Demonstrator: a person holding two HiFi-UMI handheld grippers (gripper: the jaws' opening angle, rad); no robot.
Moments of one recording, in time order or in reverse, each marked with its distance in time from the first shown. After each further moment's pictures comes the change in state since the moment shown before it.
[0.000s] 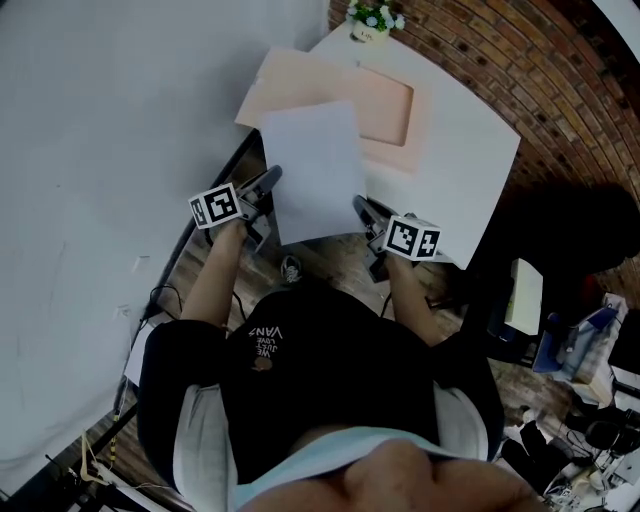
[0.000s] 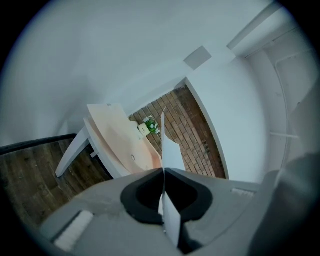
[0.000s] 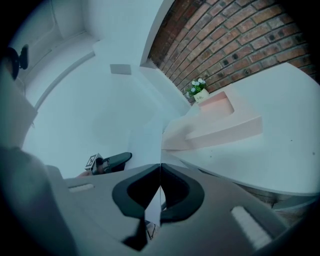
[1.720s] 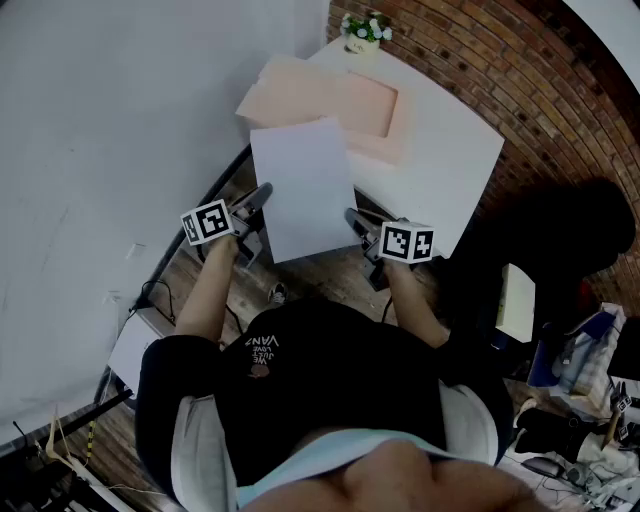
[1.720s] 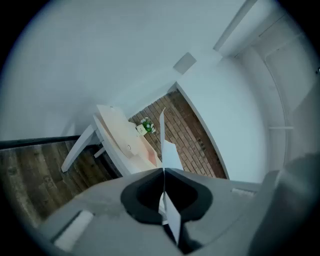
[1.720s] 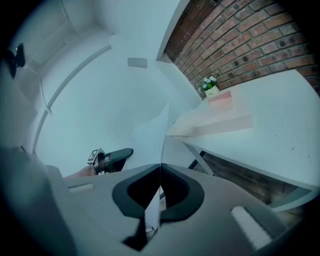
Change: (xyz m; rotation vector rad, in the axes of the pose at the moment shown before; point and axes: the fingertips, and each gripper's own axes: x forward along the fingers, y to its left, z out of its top) left arm -0.067 -0.066 -0.084 0.035 -0.081 0.052; right arm -0.086 0.029 -0.053 -0.105 0.125 0.109
